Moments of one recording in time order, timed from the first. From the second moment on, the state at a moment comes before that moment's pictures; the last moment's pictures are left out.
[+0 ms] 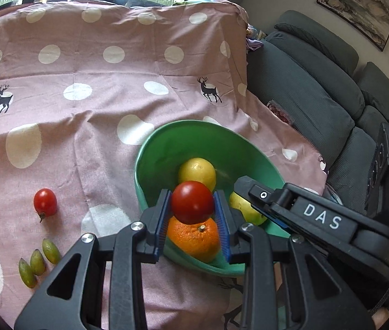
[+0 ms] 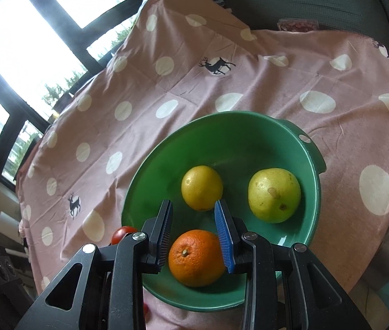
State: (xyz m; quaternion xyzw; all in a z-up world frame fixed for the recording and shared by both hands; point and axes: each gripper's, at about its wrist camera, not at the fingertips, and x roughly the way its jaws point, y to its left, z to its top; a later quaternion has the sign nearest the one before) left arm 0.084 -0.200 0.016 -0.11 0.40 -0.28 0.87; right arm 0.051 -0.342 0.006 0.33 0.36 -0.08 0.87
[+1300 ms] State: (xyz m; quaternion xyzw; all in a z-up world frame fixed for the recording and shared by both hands) left arm 0.078 -0.177 0.027 -0.14 0.39 -0.28 0.87; right arm 0.045 -0.361 0.002 0.37 0.35 -0.06 0.86
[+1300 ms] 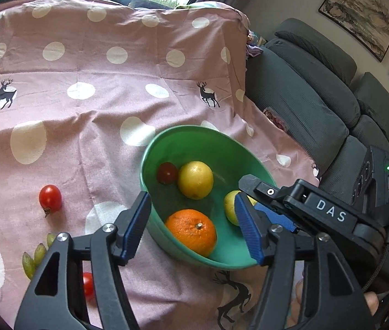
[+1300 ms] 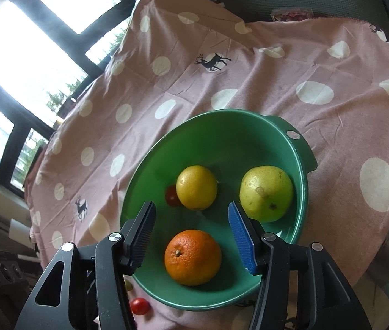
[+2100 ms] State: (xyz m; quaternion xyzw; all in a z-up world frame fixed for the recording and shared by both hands) left arm 0.049 0.022 0.016 -0.19 0.41 0.02 0.89; right arm 0.055 -0.288 0.035 0.31 0.36 0.06 0.88
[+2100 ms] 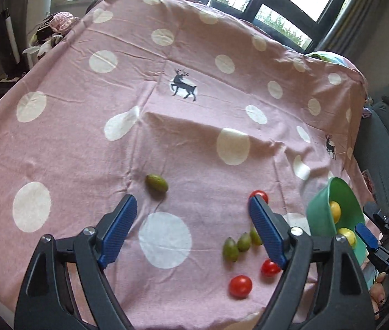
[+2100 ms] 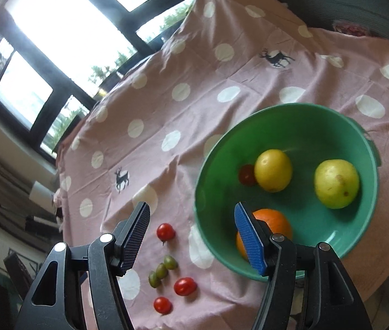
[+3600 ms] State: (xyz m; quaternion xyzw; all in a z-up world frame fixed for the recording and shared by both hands) left arm 0.040 -0.065 -0.048 -0.16 0.55 -0.15 0.81; right arm 0.160 -0.158 -0.049 0.17 0.52 0.11 0.83
